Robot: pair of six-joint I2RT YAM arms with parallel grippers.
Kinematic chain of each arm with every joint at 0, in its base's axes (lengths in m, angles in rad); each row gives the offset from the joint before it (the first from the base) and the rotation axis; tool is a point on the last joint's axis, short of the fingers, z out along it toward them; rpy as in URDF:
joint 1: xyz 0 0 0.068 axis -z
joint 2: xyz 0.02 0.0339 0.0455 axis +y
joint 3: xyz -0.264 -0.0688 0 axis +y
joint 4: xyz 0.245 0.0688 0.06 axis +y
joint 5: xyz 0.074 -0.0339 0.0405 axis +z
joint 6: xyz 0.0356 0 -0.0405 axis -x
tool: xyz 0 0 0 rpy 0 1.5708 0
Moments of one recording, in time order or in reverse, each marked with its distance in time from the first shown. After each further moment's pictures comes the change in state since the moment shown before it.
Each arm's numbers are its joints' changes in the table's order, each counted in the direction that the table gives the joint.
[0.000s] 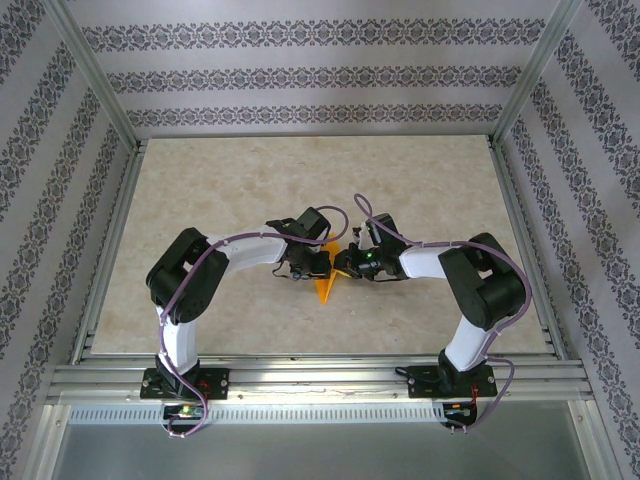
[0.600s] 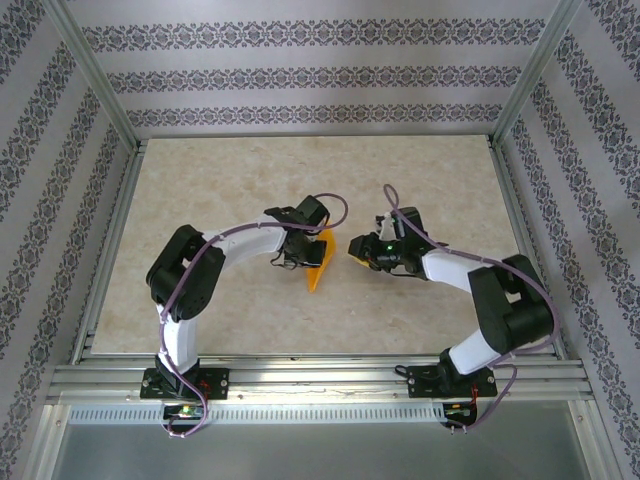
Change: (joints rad) left arm -0.050 0.011 -0.130 0.174 0.161 -0.103; right arm 0.146 -0.212 0.069 0.044 -0.002 0.016
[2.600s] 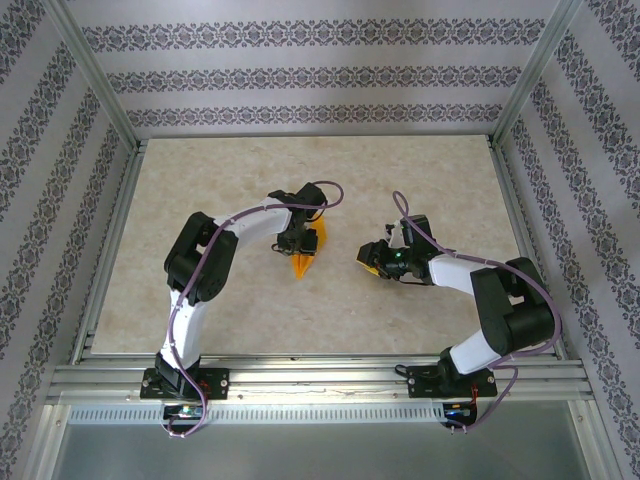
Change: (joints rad) left arm -0.063 0.172 -0.201 0.163 0.093 0.025; right arm 0.043 0.005 0.062 0.014 0.009 0.012
